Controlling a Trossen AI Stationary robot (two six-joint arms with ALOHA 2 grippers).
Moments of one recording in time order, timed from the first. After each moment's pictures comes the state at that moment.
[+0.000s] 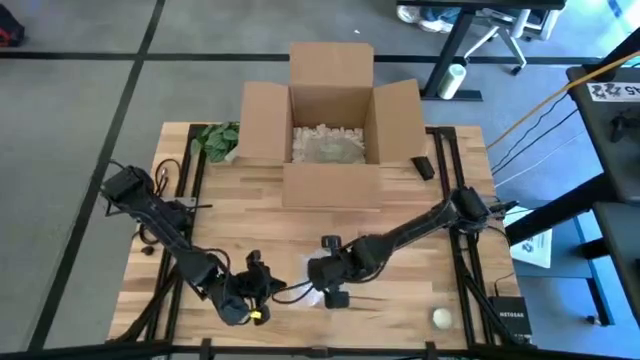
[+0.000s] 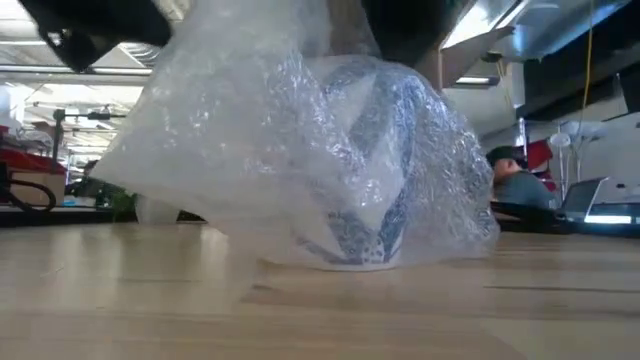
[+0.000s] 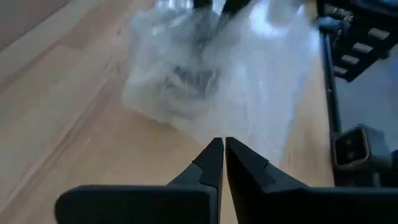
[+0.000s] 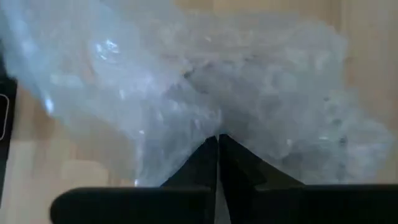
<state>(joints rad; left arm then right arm) -0.78 1.60 0.95 -0.09 -0.75 -0.78 0.41 2.05 1.64 -0.74 0.05 0.32</state>
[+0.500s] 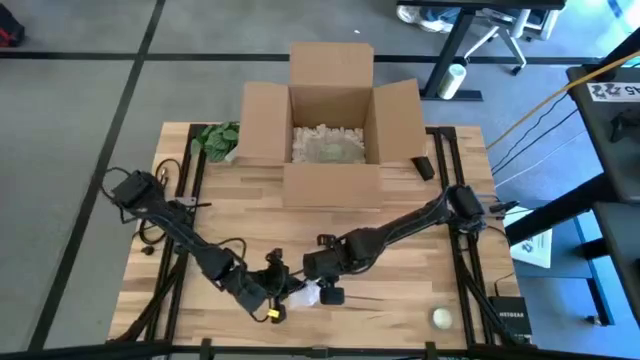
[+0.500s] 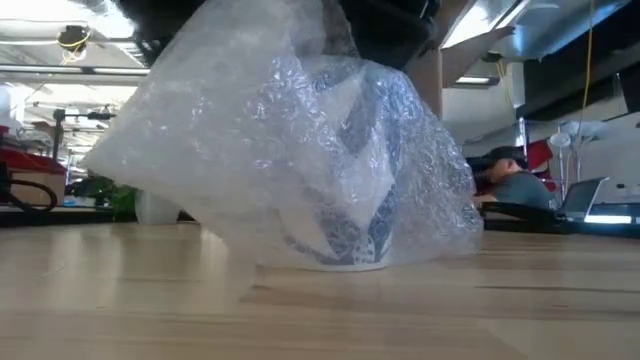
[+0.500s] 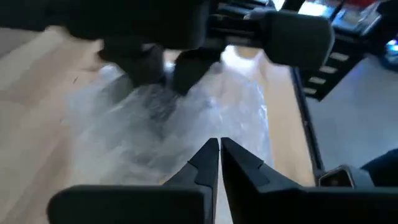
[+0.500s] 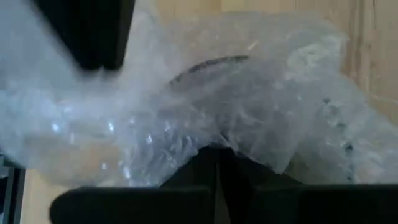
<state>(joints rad) -0.66 1.71 0.95 0.24 -0.63 -0.53 0.36 2.06 1.64 -0.69 -0.03 0.31</state>
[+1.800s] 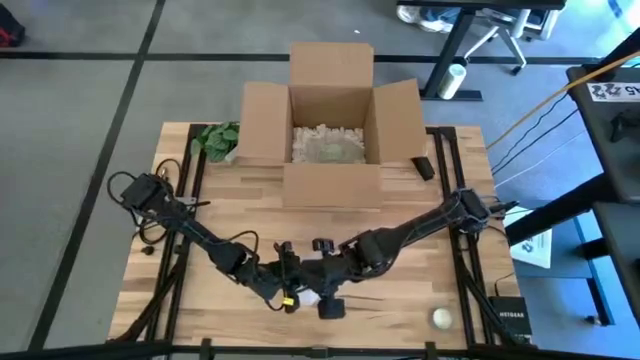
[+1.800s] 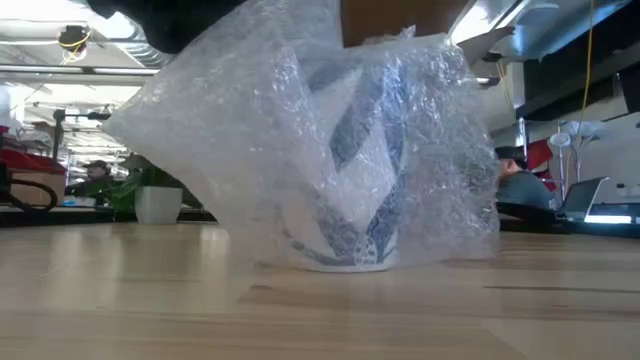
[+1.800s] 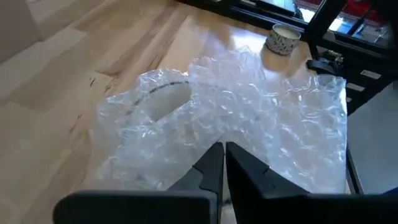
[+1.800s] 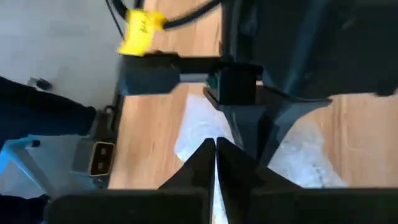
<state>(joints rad) -0.56 1.76 0.95 0.26 -0.58 -0.58 0.43 2.07 1.95 -0.88 0.03 0.34</state>
